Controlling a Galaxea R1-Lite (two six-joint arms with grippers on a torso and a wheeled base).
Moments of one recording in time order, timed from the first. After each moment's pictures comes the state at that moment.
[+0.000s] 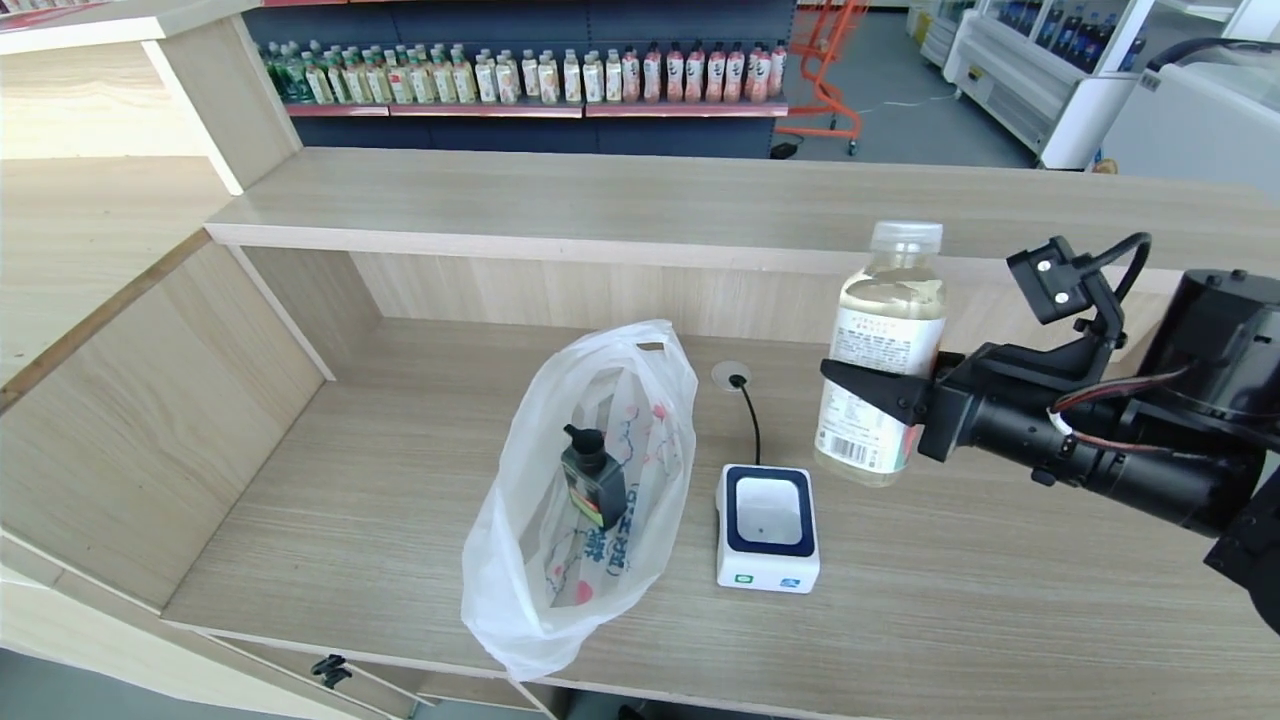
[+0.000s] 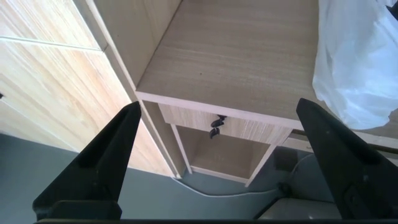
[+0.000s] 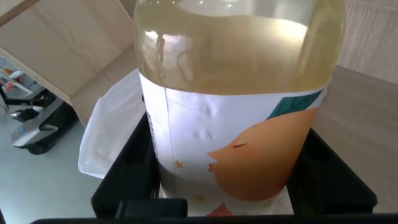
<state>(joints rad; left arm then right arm) 0.00 0.00 0.00 0.05 0.13 0.01 0.38 1.60 -0.65 -0.95 0.40 0.07</state>
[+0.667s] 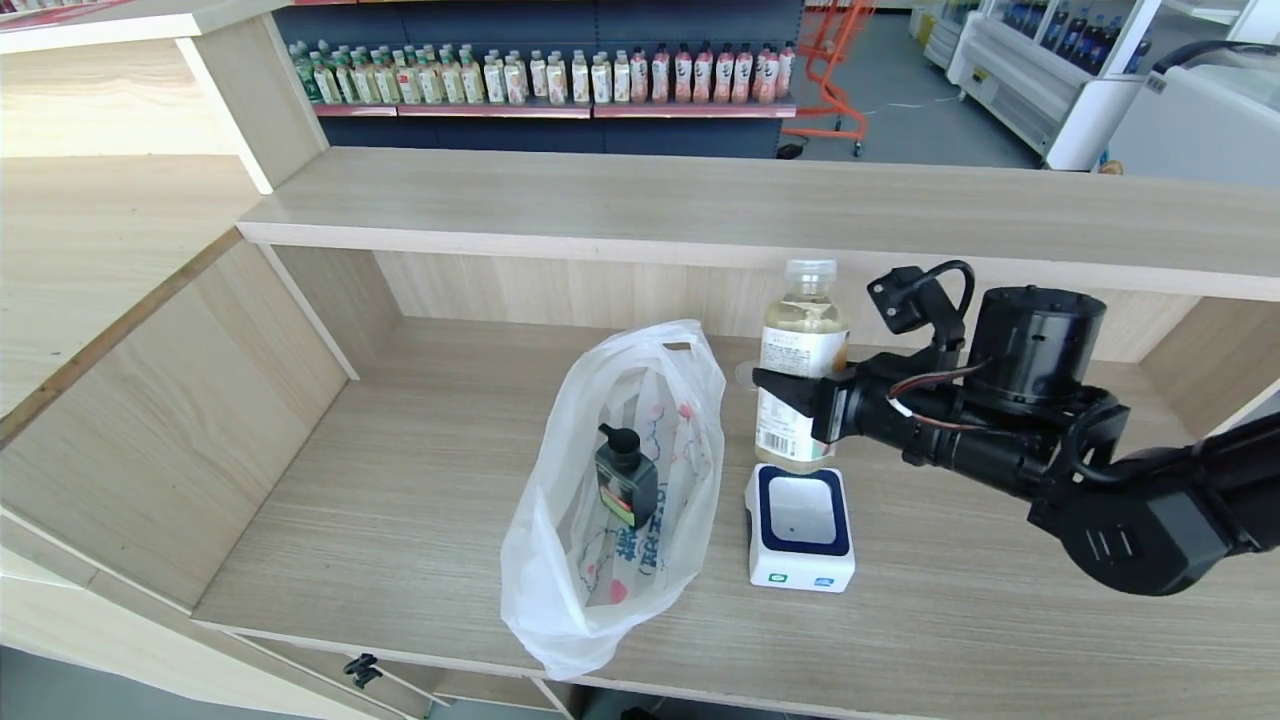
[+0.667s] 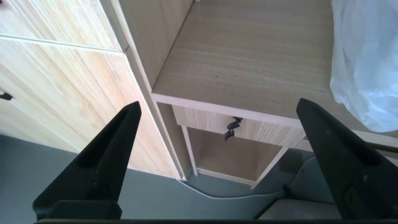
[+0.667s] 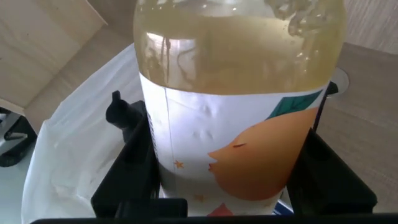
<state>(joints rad) 0.00 0.00 0.00 0.05 0.13 0.01 0.45 1.85 -0.84 -0.93 0.22 0.07</state>
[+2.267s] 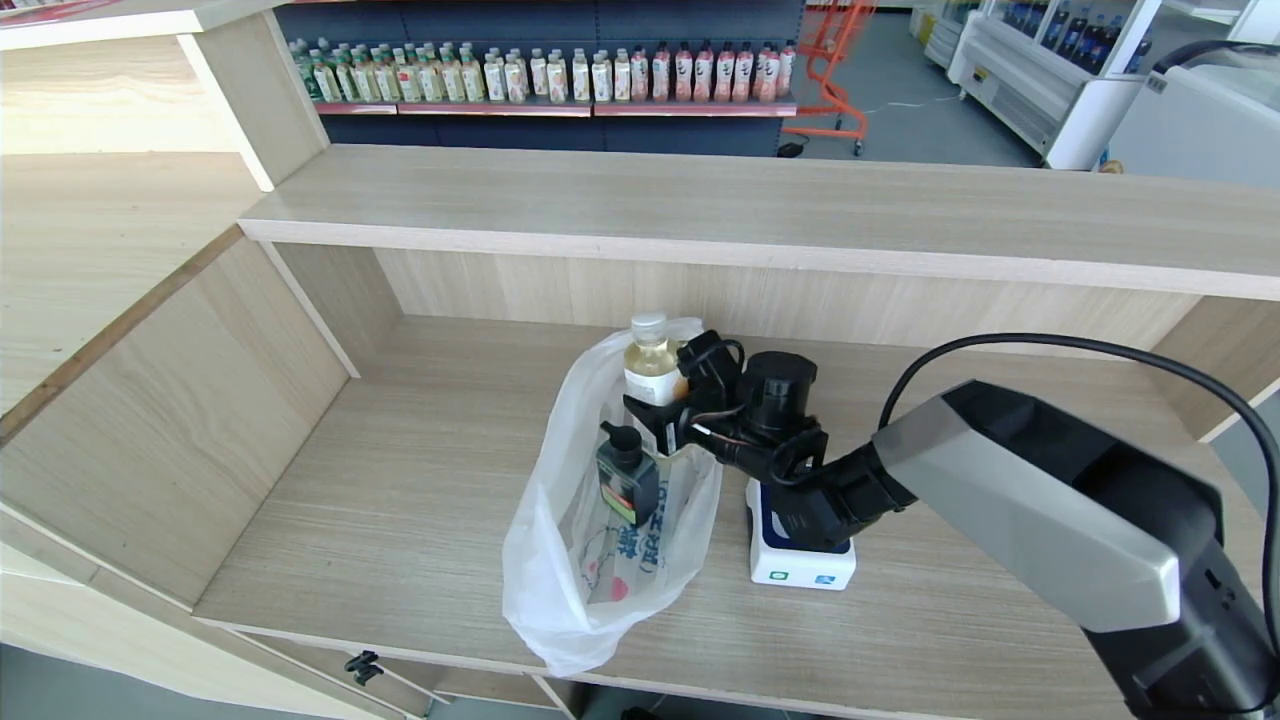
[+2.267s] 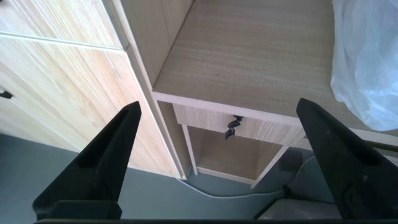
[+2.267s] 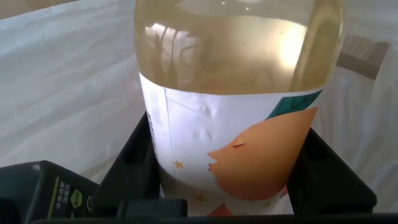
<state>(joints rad) 0.00 0.00 0.00 0.05 0.13 0.01 0.55 2.51 -1.49 -1.04 0.21 -0.14</state>
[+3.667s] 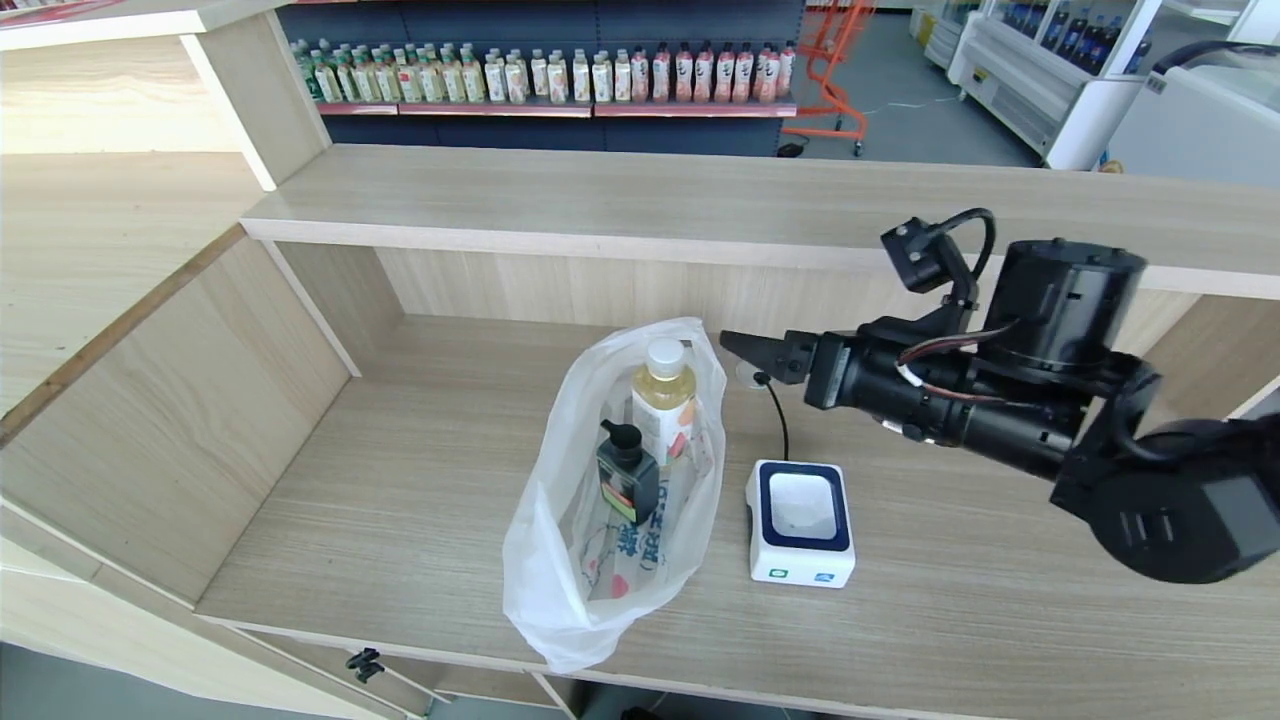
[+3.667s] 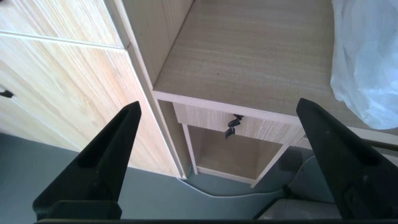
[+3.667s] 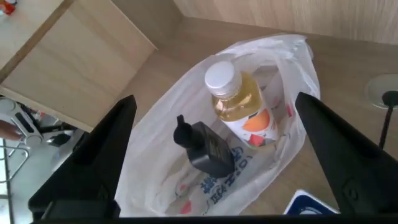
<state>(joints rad) 0.00 0.00 0.00 0.05 0.13 0.01 0.49 1.74 -0.88 -0.84 0.26 0.24</state>
